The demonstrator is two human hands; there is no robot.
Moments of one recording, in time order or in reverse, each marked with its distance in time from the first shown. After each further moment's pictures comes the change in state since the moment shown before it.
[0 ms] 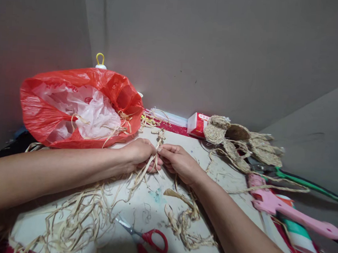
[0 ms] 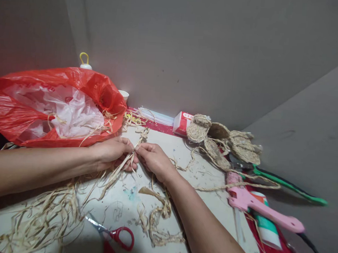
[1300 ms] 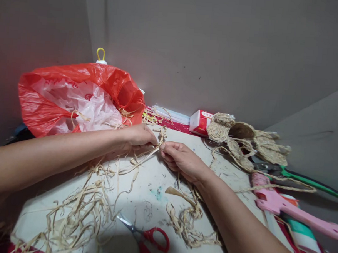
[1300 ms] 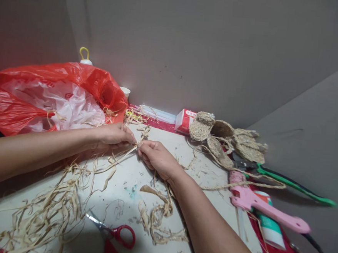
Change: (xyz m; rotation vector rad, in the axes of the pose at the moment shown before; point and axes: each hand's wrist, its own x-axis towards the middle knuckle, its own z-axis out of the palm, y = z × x) left_hand 0.012 0.029 -0.023 0.439 -0.074 0.131; right_hand -0.001 -0.001 -0.004 0.053 -0.078 -0.014
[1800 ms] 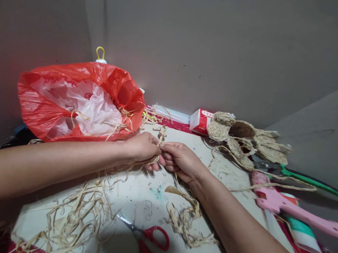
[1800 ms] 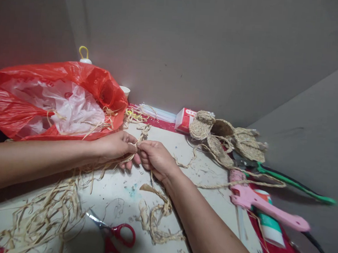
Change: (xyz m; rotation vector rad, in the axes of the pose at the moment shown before) left_hand -0.015 -0.007 0.028 -0.133 -0.083 -0.018; right_hand 0.000 0.001 0.006 0.216 0.007 0.057
